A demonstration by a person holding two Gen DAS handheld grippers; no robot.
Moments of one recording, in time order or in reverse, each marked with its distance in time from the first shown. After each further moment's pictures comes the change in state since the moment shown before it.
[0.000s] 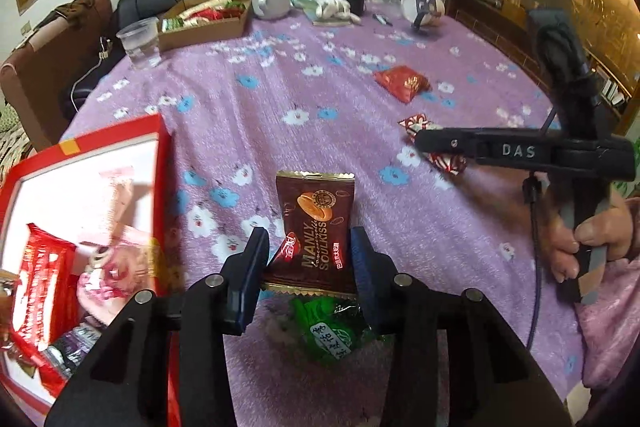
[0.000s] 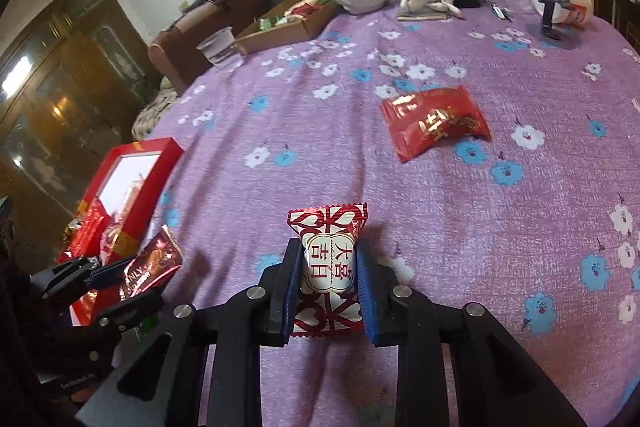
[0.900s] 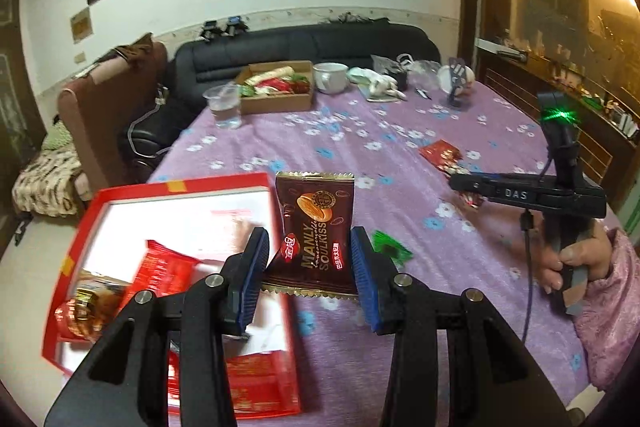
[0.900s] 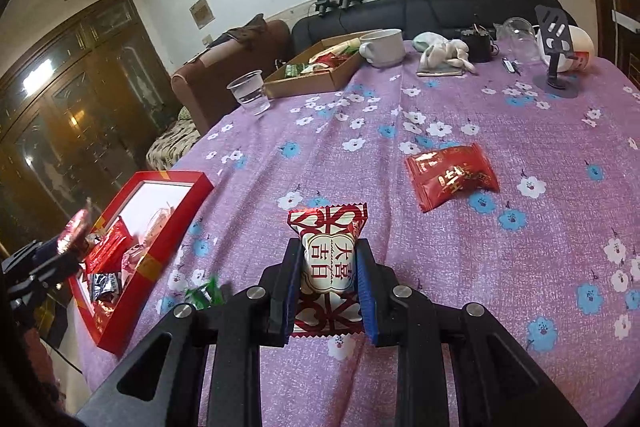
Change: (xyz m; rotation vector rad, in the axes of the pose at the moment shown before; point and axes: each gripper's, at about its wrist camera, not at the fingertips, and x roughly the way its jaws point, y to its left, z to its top) left arm -0.080 0.039 -0.012 -0.040 -0.242 0.168; right arm -0.018 0.017 0.001 -0.048 -0.162 0.009
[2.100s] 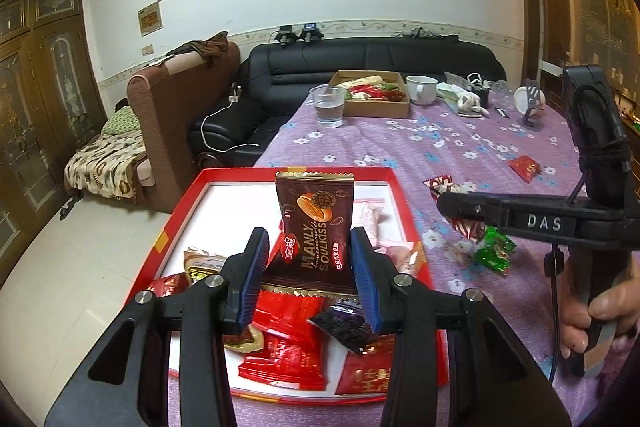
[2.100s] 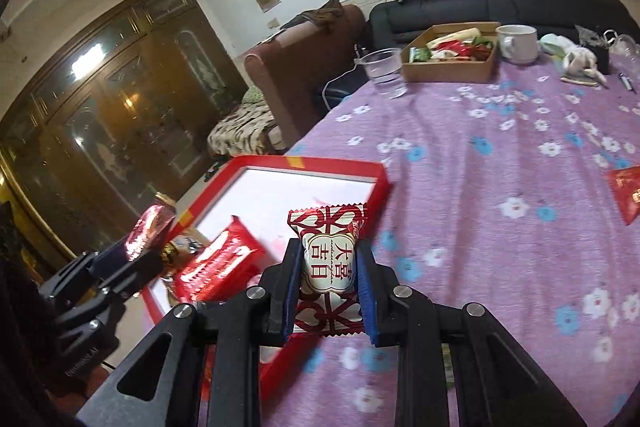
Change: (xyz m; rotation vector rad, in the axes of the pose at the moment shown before) left arm -0.013 0.079 -0.028 -0.101 -0.038 0.211; right arm 0.049 0.168 -0.001 -0.067 0.049 0.246
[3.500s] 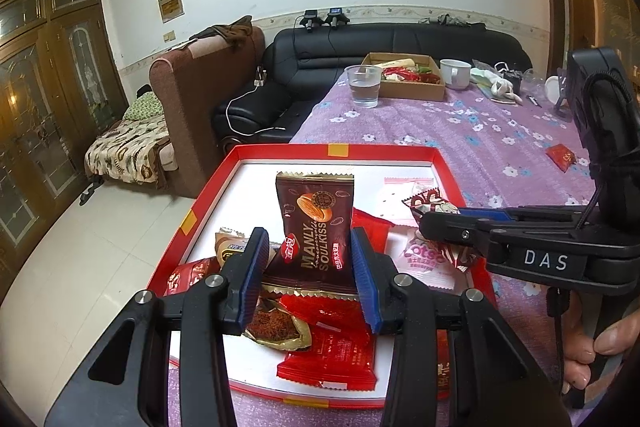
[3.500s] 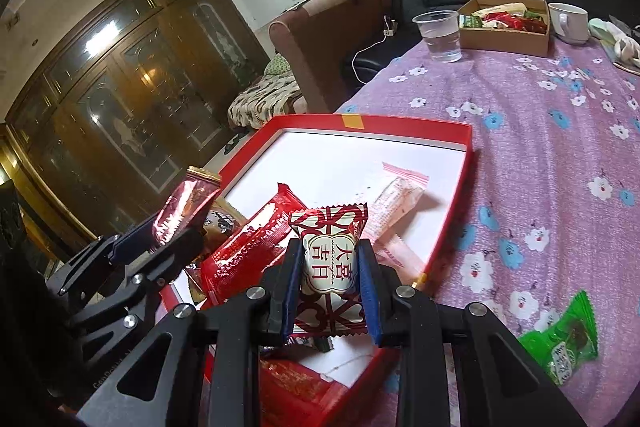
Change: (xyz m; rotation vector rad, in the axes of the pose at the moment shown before) left arm 0.021 0.024 -0.013 -0.015 0.053 0.087; right arm 0.053 0.039 -0.008 -0.033 0.097 0.071
